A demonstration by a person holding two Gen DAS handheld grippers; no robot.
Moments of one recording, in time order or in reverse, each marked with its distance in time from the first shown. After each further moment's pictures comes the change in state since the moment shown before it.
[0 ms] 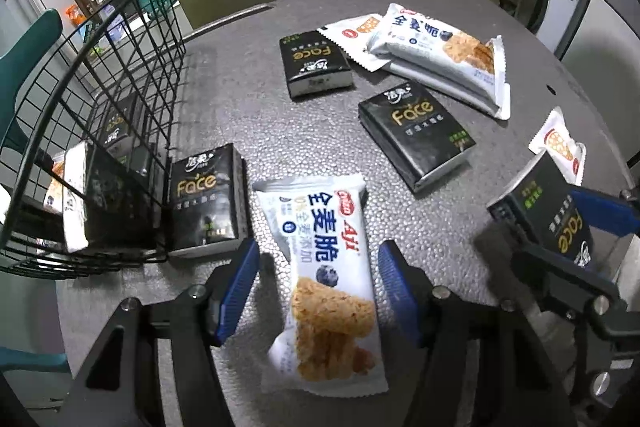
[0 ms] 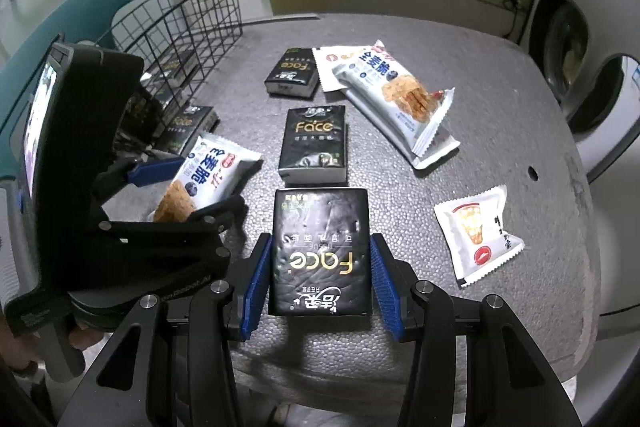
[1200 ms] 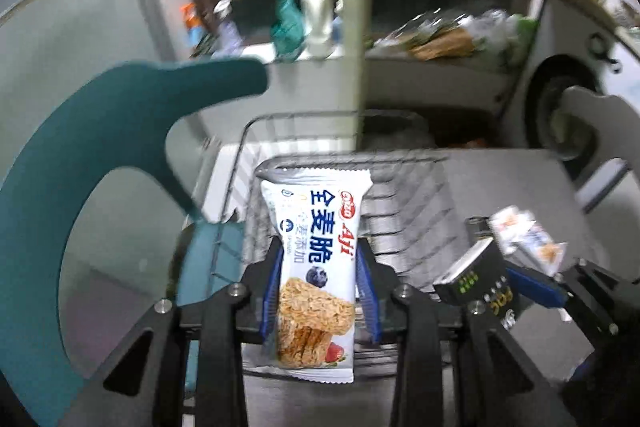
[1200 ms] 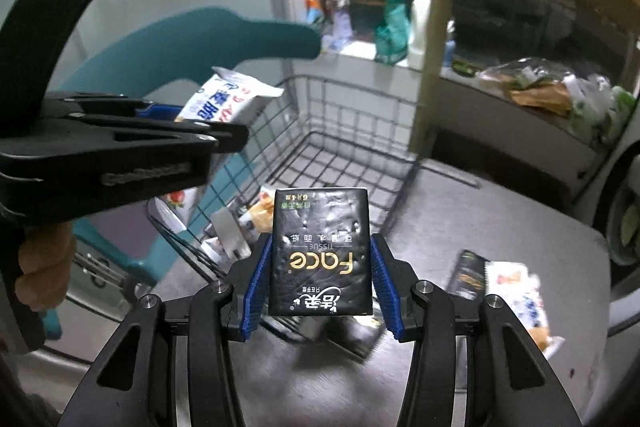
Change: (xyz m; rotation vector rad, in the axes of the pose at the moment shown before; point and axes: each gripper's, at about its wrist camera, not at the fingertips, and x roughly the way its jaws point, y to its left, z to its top) left arm -0.121 0.231 0.069 -0.282 -0.145 0.102; right arm -0.015 0.197 0.145 -0.288 -0.171 0.142
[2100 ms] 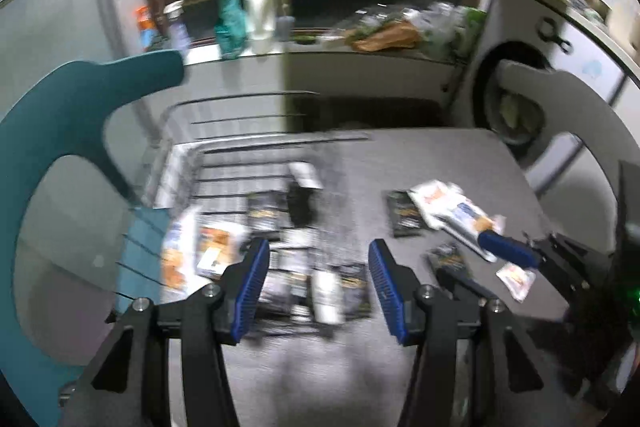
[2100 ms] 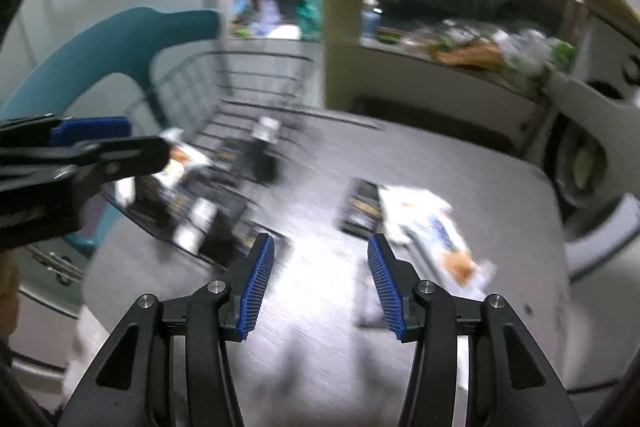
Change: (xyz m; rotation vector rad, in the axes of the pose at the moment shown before) left arm -0.035 -0.092 -0.046 0.071 -0.023 -0.184; right arm -0.058 -0.098 -0.077 0.140 0.039 -0.193
